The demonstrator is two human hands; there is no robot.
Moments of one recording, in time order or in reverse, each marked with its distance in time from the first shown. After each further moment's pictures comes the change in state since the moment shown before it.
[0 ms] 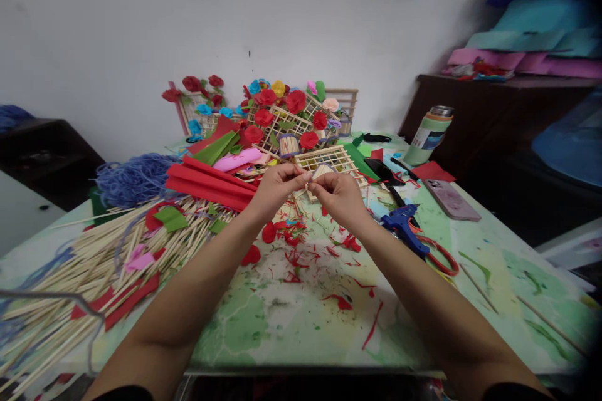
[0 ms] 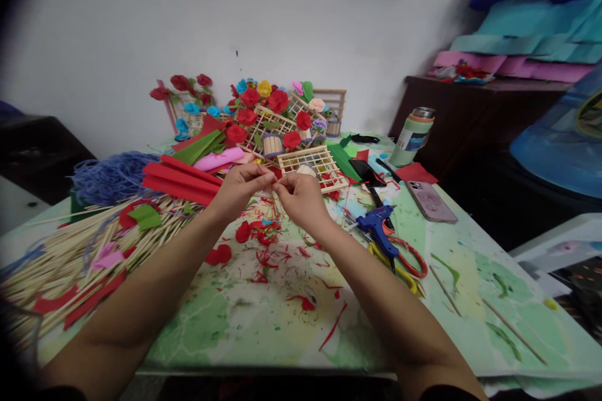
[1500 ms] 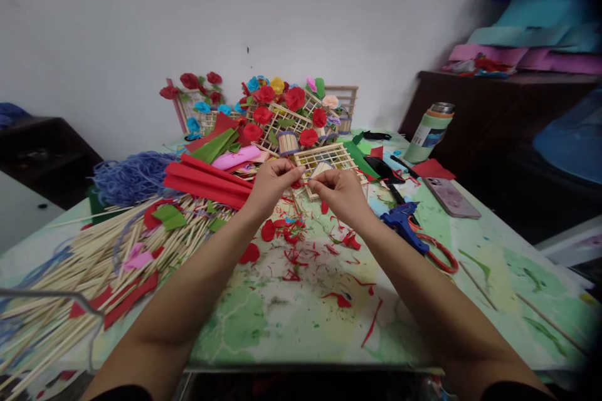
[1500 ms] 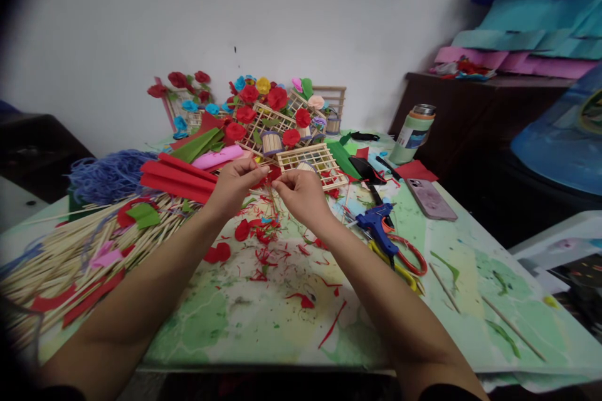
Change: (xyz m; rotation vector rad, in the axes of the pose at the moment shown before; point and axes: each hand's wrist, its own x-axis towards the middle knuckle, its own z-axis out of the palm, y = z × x) left_hand 0.003 -0.002 0.000 0.080 0.163 0.001; right_hand 0.001 0.002 -0.005 -0.015 -0.031 -0.010
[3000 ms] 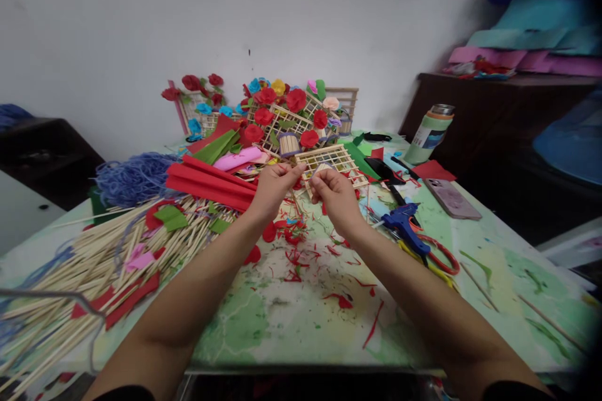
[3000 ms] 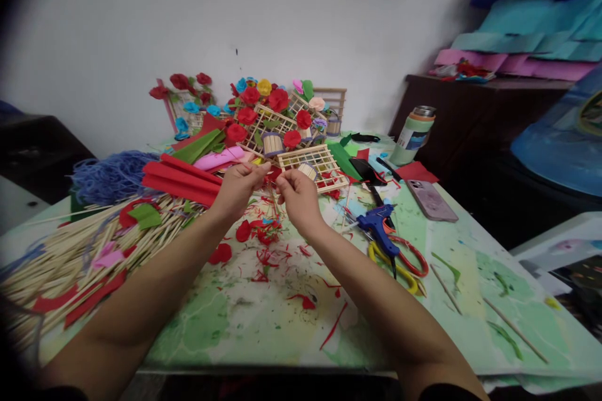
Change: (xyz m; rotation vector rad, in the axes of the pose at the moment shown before) left_hand 0.000 -0.009 0.006 -0.122 0.052 -0.034; right_hand -0.002 0.009 0.028 0.609 0.094 0.136
